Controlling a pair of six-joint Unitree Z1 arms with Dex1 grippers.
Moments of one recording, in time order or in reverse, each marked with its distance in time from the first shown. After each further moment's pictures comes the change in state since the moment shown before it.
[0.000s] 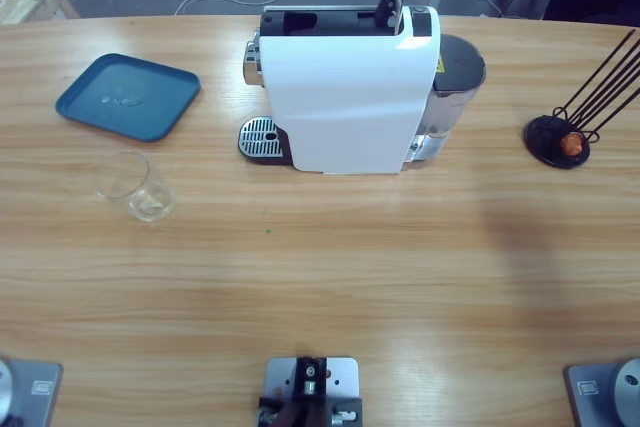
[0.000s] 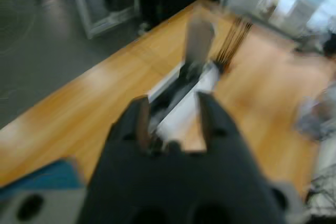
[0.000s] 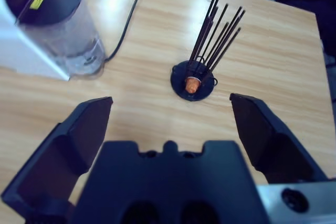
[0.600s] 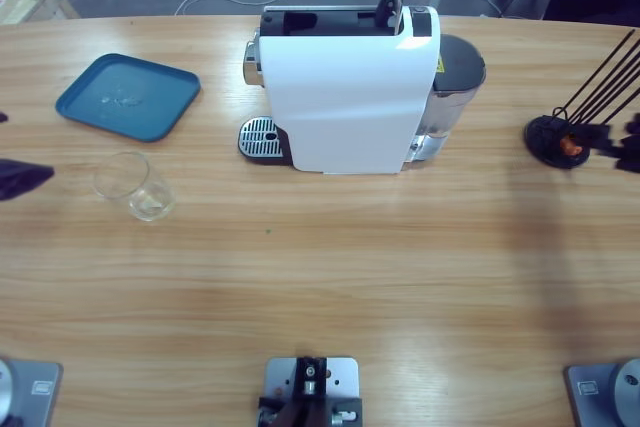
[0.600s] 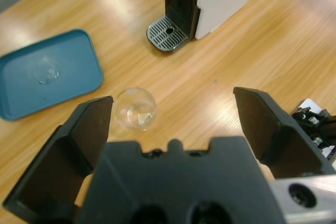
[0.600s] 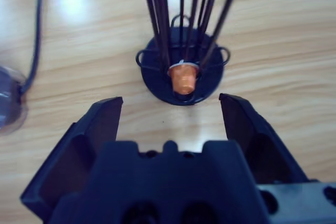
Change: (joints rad) arm 0 -0.052 -0.404 0.502 0.113 0.213 -0.050; arm 1 -0.337 0.493 0.390 -0.753 0.132 0.127
